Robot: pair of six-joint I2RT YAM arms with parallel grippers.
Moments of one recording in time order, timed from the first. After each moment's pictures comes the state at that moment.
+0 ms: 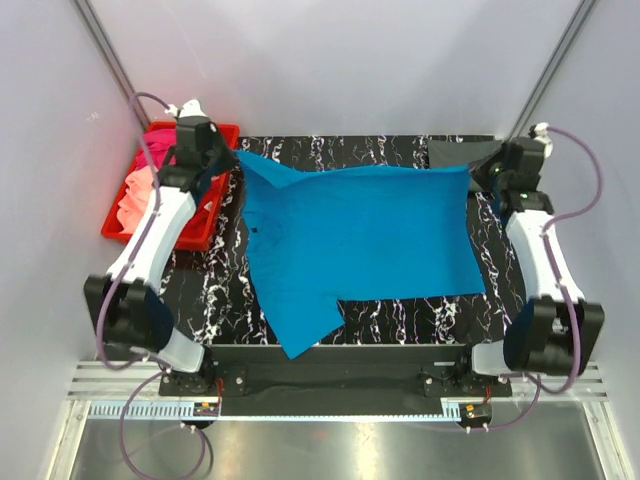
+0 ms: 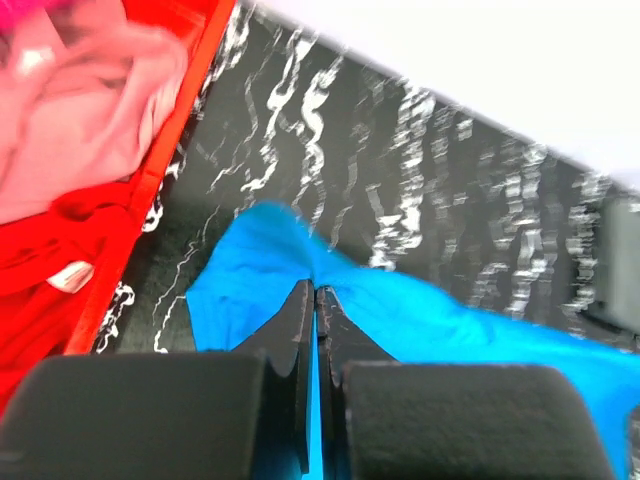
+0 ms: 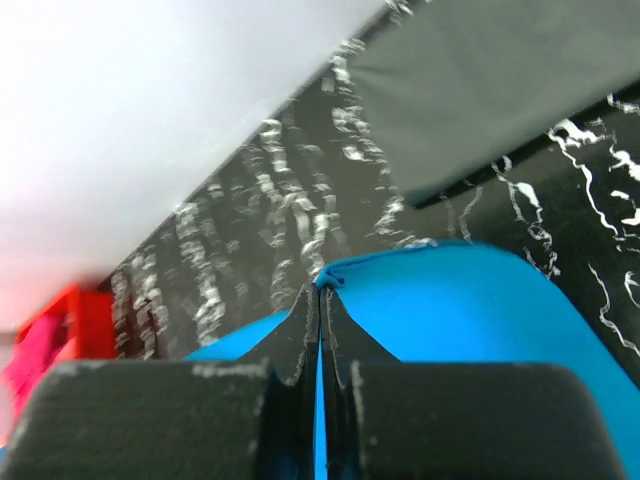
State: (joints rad) left arm -0.15 1.55 1.45 -0.38 -0.09 -0.53; right arm -0.13 1.41 1.16 -0.15 -0.03 0.70
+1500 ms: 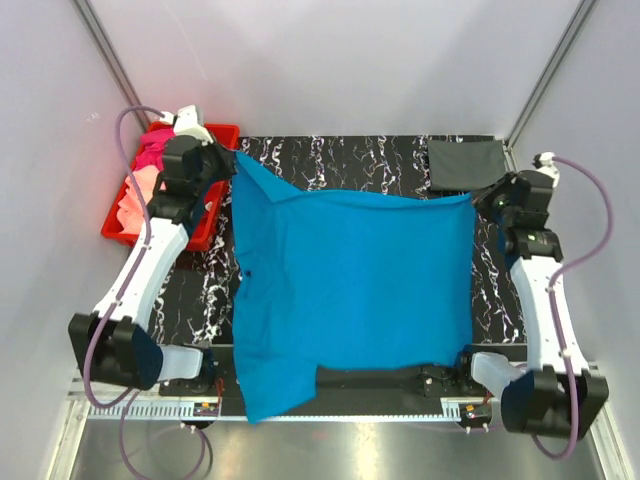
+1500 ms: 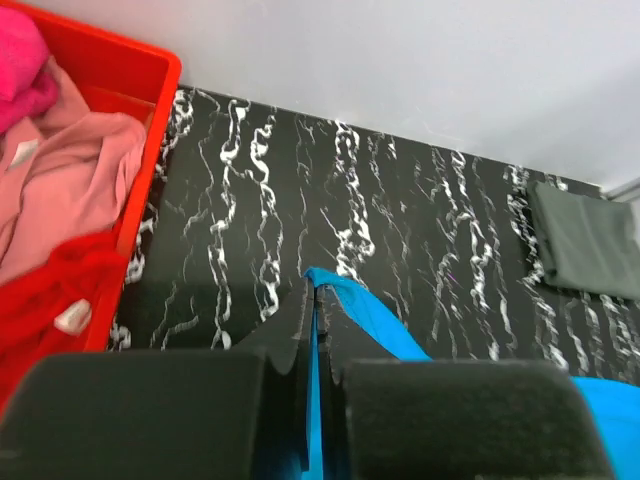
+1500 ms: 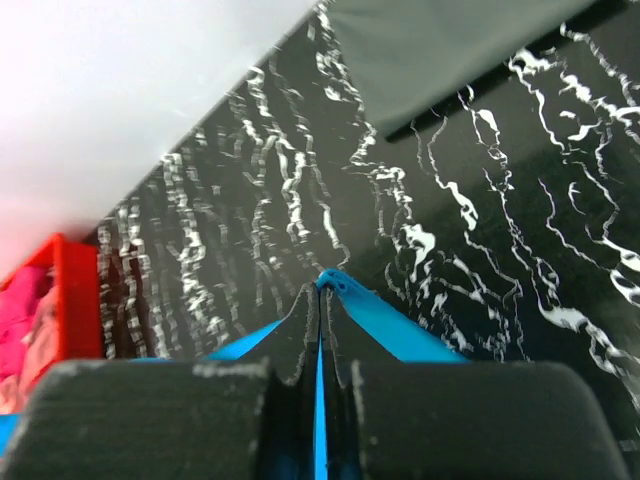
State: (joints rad) left arm -0.16 1.29 1.21 -0.16 0.00 -0.40; right arm -0.13 1.05 1.02 -0.36 -0.04 0.65
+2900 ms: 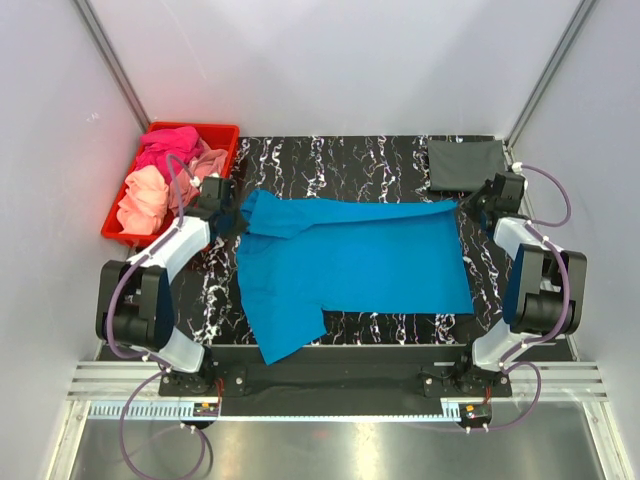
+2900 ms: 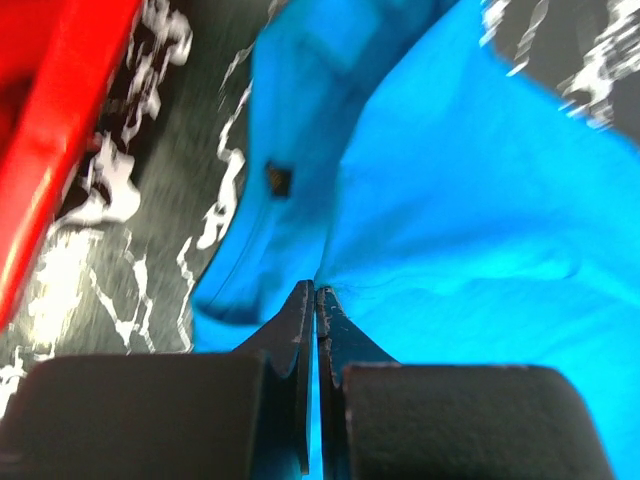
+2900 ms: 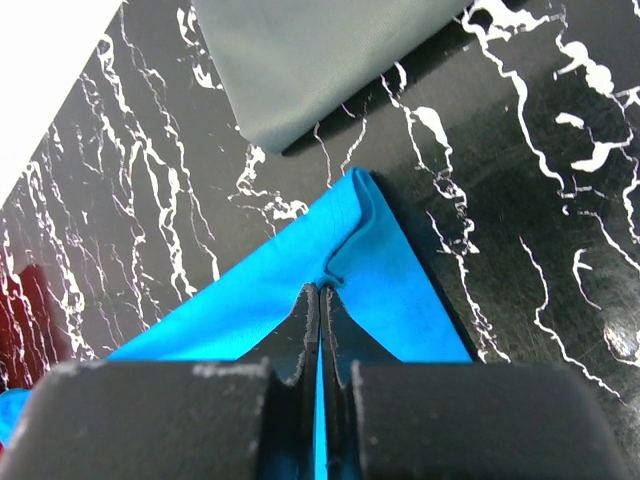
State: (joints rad) left arm -0.16 1.53 1.02 -0.37 -0.06 -0.63; right arm -0.20 1.63 0.96 0.08 -0.12 0.63
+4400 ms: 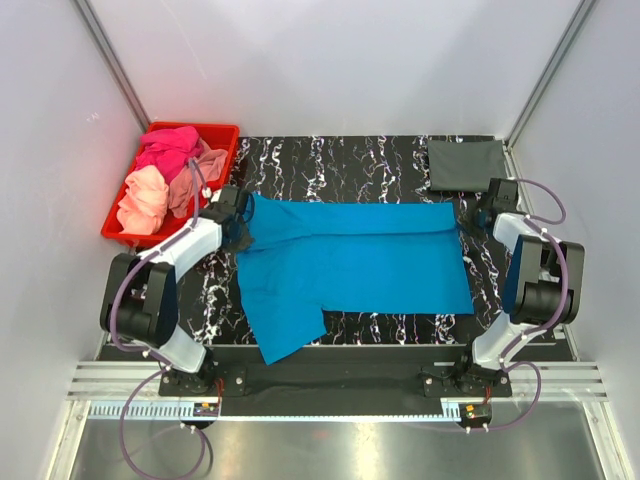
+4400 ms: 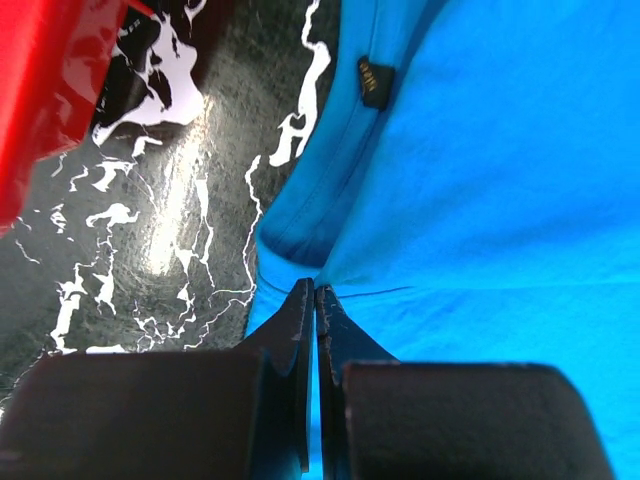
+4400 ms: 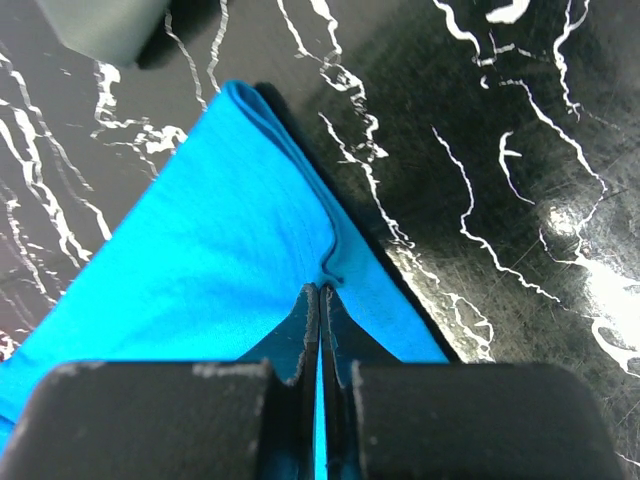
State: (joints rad) left arm -0.25 1.57 0.99 -0.52 -0.23 -0.63; right arm -0.20 1.71 0.99 -0.16 -0.09 0.64
